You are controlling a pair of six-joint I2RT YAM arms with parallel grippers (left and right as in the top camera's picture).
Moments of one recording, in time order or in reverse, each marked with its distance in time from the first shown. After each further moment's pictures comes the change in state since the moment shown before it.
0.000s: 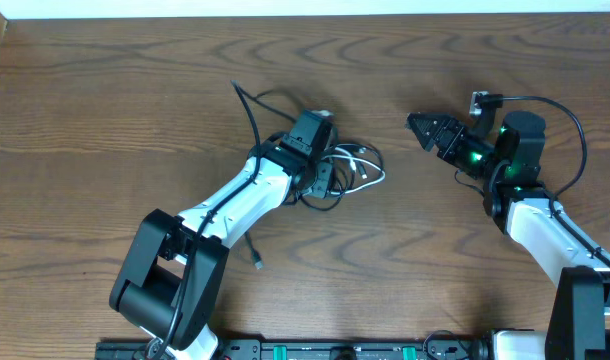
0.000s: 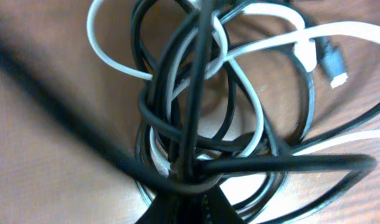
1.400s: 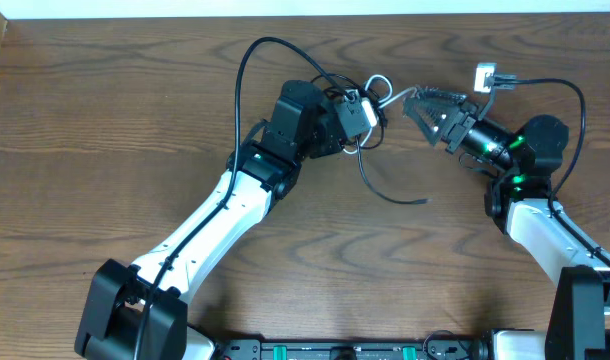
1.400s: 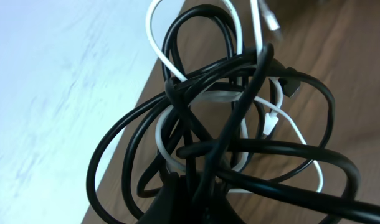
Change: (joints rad) left arm 0.001 -0.200 -0.003 0.439 0.054 0.993; right arm 0.000 0.002 -0.002 0.594 -0.270 0.159
